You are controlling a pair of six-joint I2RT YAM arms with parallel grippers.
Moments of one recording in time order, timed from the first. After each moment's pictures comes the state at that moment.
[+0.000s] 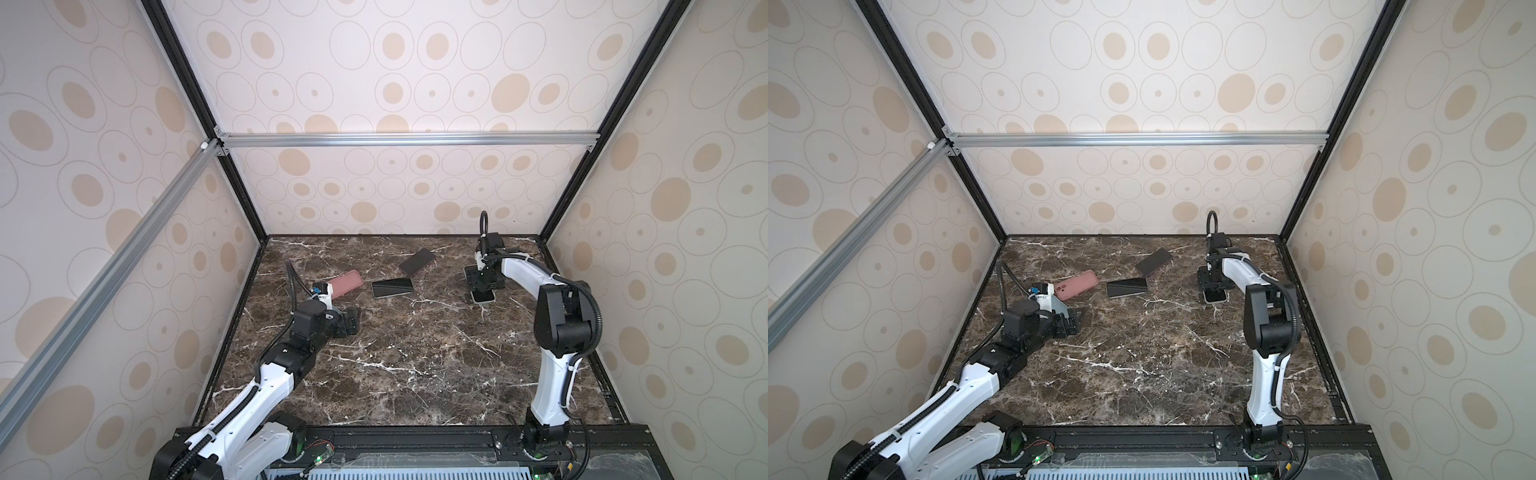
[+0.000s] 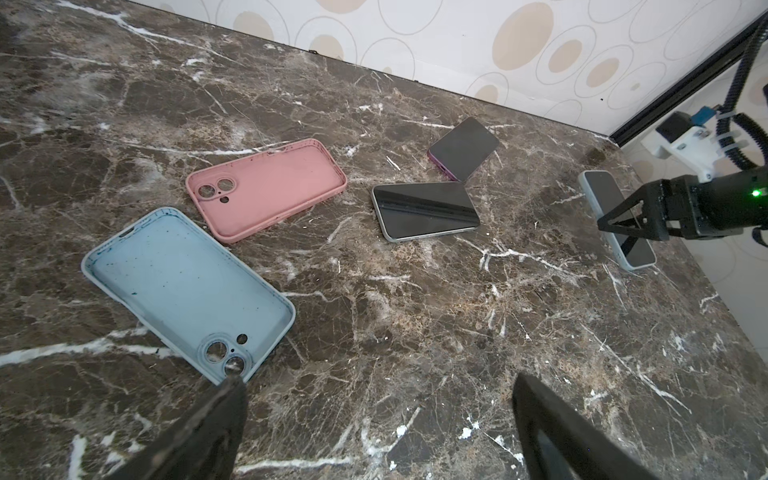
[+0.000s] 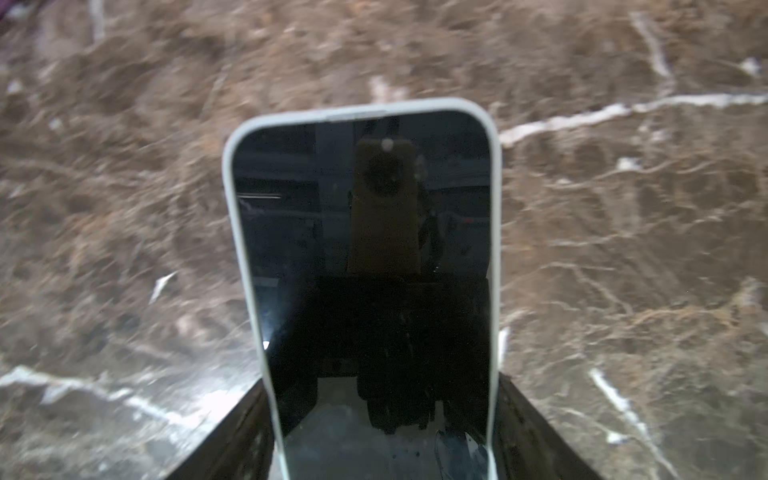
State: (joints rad) left arm -0.36 0.95 0.54 -0.12 -0.01 -0.40; right arm 0.12 2.06 1.61 -0.77 0.07 0.09
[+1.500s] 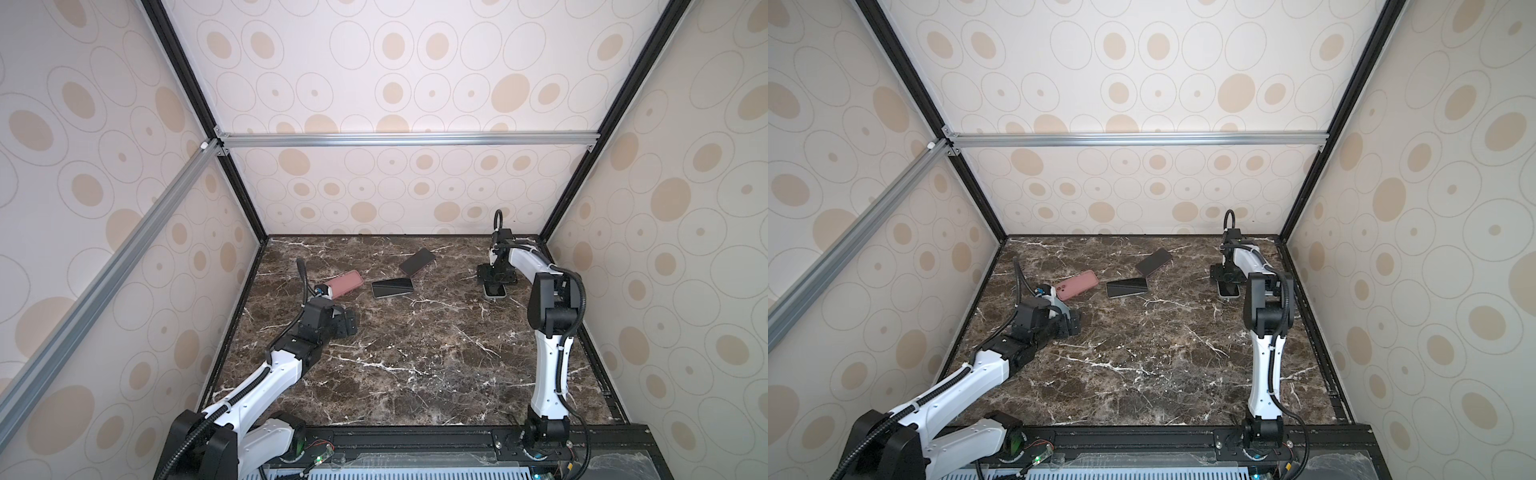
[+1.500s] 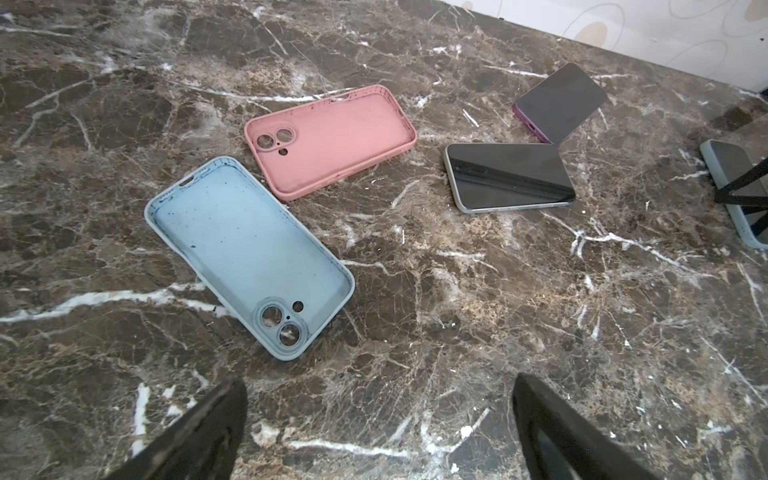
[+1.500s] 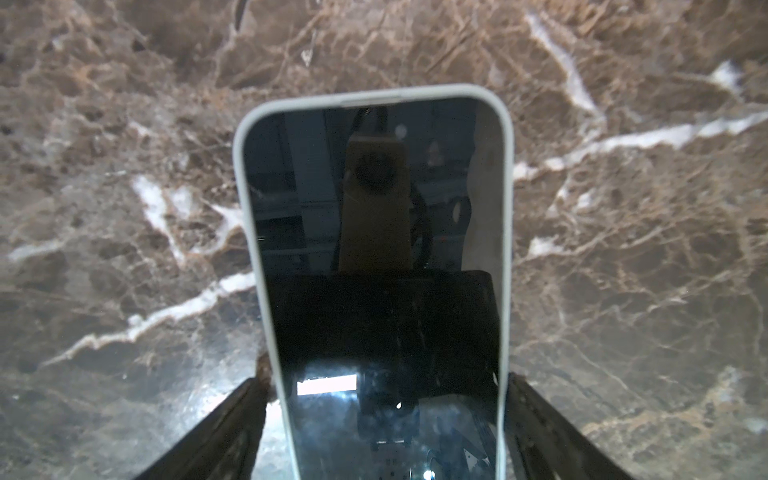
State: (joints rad) left arm -0.36 1.10 0.57 -0.18 -0.15 -0.42; right arm 0.01 2.31 1.89 -0.88 0.05 0.08
